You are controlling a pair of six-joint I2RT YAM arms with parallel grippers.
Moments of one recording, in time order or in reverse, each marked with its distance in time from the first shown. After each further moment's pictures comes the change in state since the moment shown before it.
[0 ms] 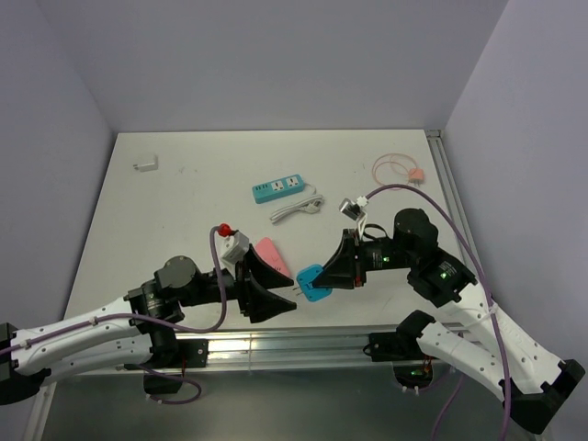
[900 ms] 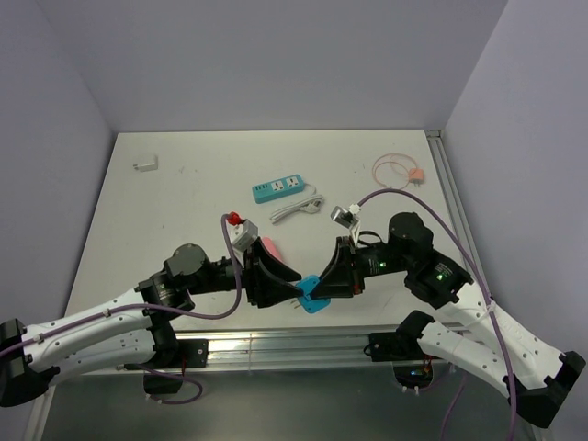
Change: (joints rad) left arm 0.079 0.104 0.041 0.071 0.092 -0.024; right arm 0.067 0.002 -0.021 0.036 -0.040 0.004
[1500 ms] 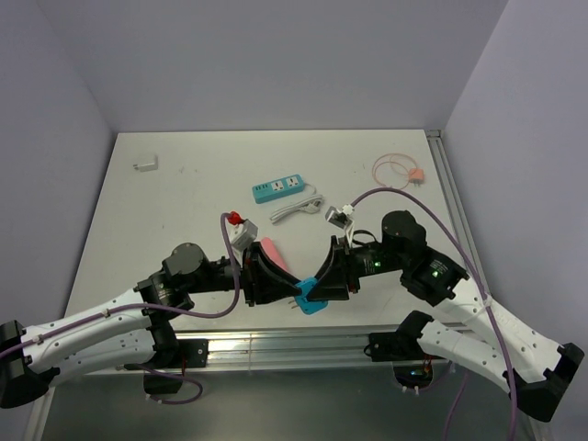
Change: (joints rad) left arm 0.014 -0.006 0.002 0.011 0.067 -0.041; right arm 0.039 0.040 0.014 -0.016 0.035 -0.035
